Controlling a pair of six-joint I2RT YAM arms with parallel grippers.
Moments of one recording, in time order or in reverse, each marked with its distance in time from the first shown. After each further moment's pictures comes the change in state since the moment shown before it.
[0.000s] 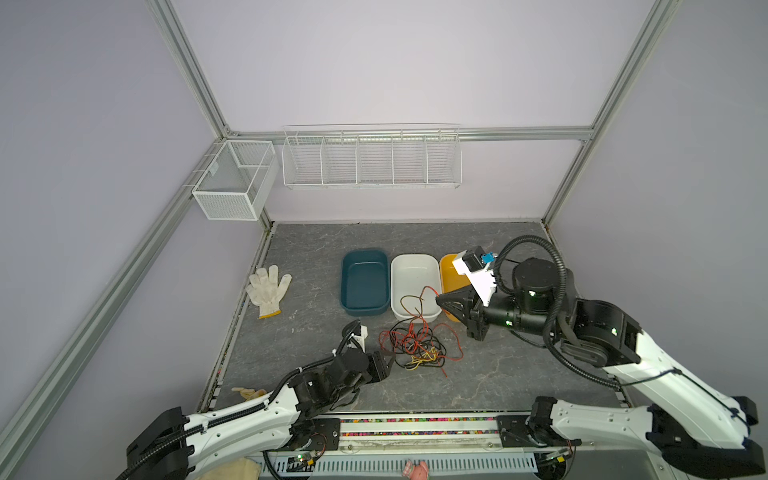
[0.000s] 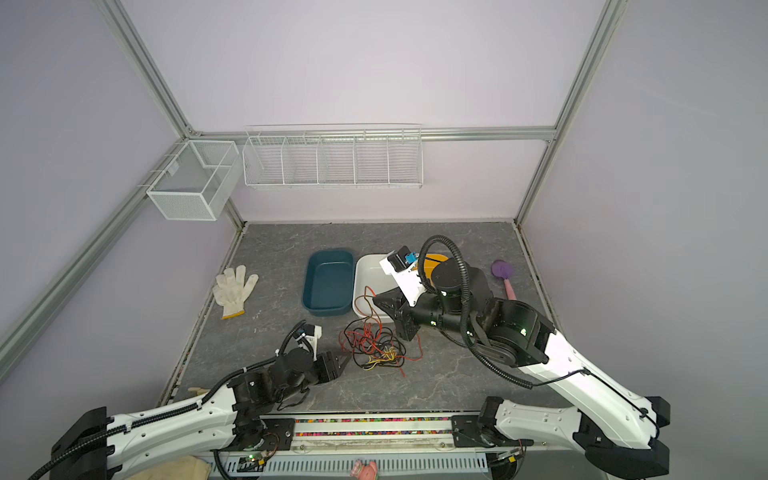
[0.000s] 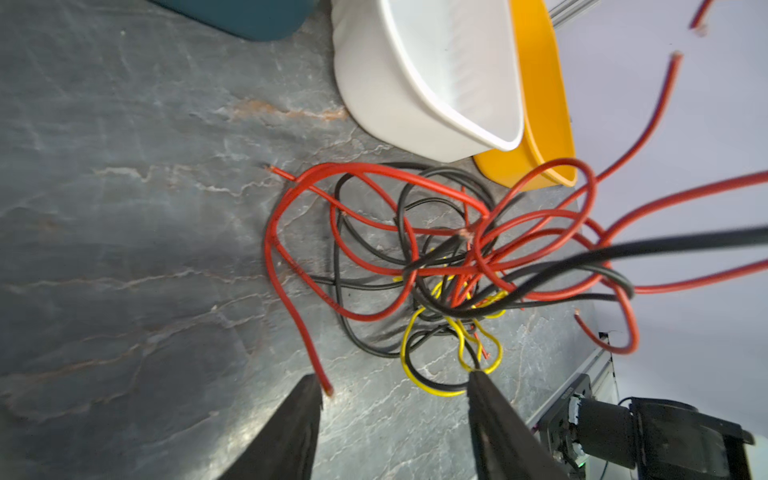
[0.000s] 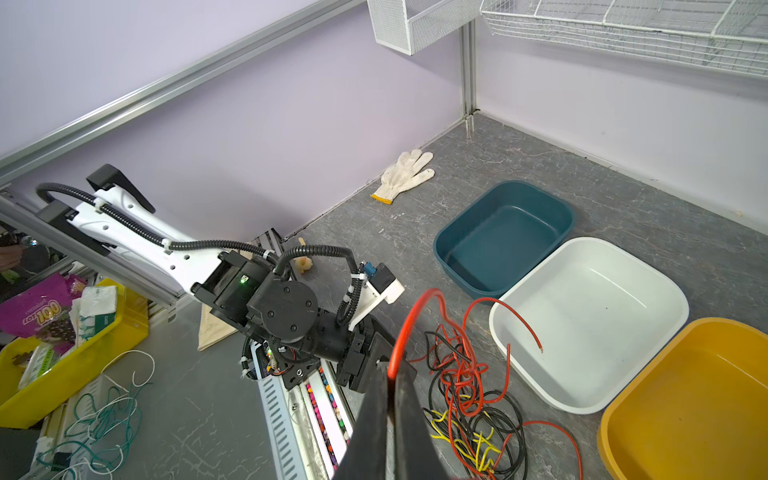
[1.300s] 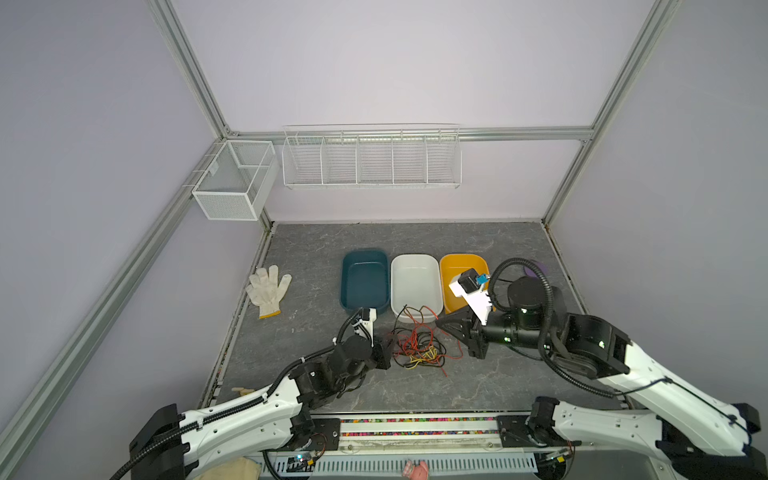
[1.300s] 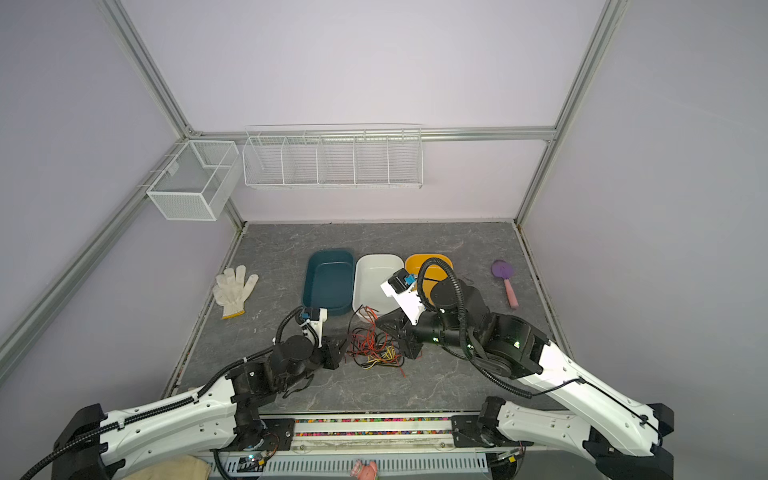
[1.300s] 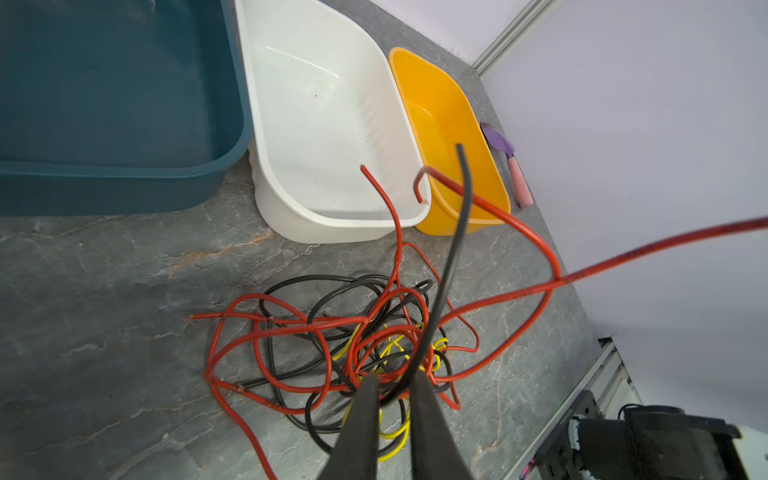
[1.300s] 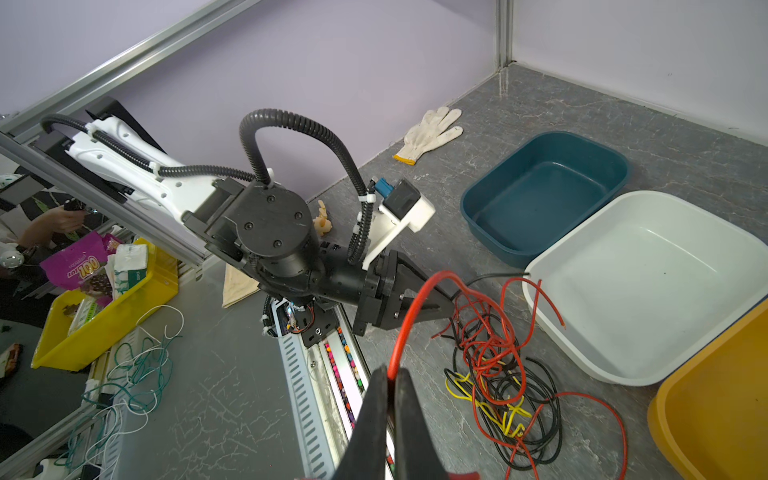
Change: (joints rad) left arm 0.000 0.051 0.161 0.011 -0.076 0.235; right arm 0.002 -0.095 -0.220 0.064 -0.089 0.023
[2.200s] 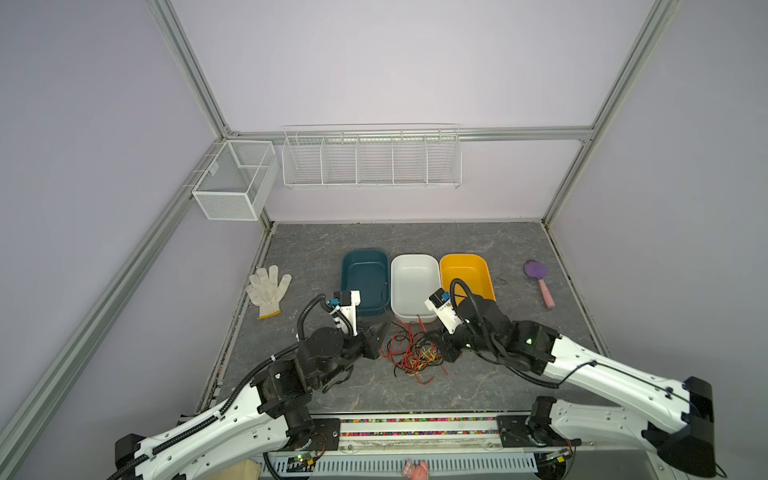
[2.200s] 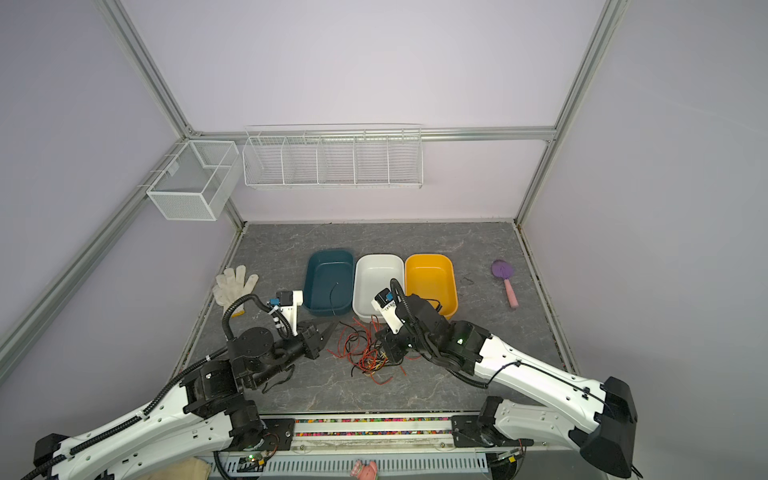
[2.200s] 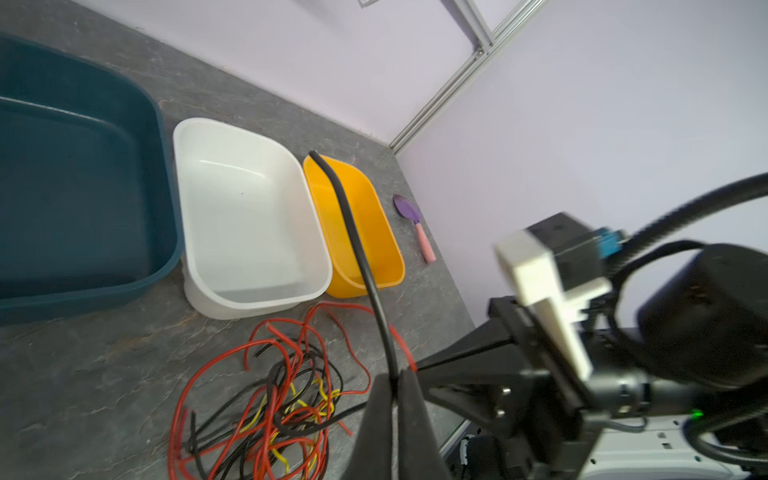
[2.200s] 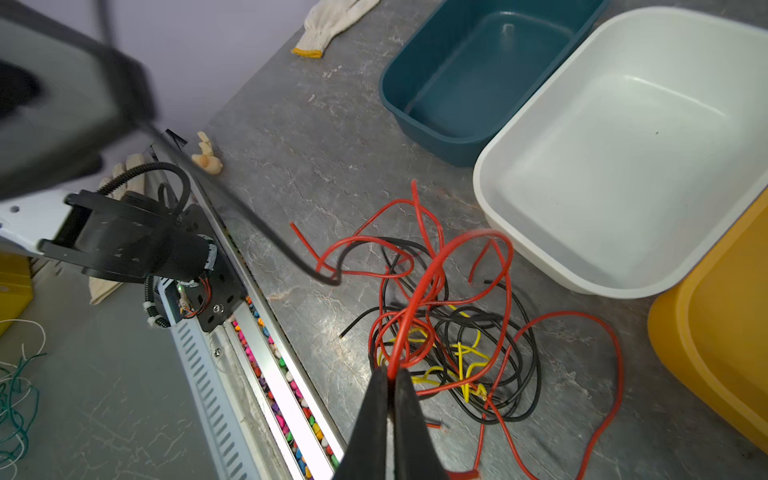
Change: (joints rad) left arm 0.000 -0.193 0.252 -0.189 0.022 0.019; right arm -0.032 0.156 -0.312 0.201 0.096 0.065
